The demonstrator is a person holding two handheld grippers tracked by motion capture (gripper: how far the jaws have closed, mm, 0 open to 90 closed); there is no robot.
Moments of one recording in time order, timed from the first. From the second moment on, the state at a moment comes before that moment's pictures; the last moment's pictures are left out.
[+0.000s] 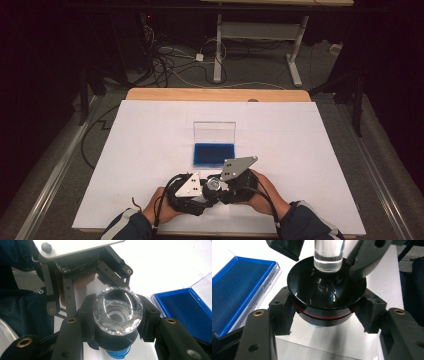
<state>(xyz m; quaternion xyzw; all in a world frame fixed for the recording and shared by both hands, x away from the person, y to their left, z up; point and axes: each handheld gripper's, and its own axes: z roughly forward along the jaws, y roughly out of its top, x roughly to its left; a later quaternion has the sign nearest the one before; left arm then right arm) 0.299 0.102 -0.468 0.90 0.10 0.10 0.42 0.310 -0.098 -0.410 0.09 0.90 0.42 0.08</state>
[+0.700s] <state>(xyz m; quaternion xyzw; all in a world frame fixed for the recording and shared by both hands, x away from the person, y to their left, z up) 0.296 0.098 -0.466 0.91 0.09 0.13 0.39 0.312 -0.096 -0.414 0.10 0.90 0.41 0.07</state>
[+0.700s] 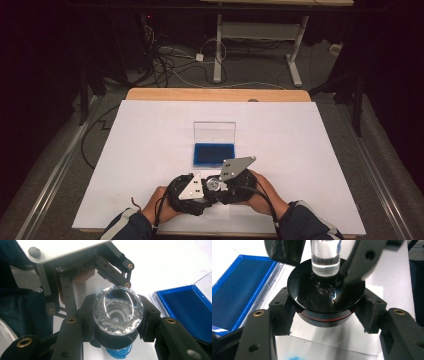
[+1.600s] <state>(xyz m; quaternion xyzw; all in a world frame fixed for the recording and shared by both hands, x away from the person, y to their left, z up) 0.301 0.102 -0.469 0.89 0.12 0.13 0.41 0.314 -0.101 -0.408 0.10 0.90 0.42 0.08</state>
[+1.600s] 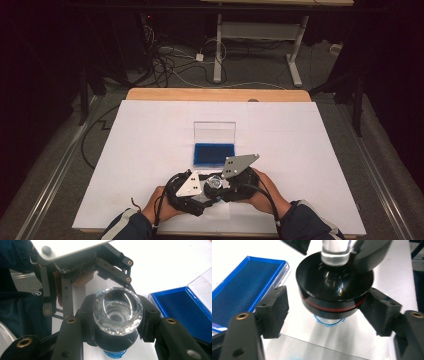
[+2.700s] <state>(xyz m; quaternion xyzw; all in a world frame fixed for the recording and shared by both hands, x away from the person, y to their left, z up) 0.295 0.191 -0.463 0.86 0.21 0.20 0.43 0.324 -0.126 -0.389 0.12 0.89 0.42 0.11</state>
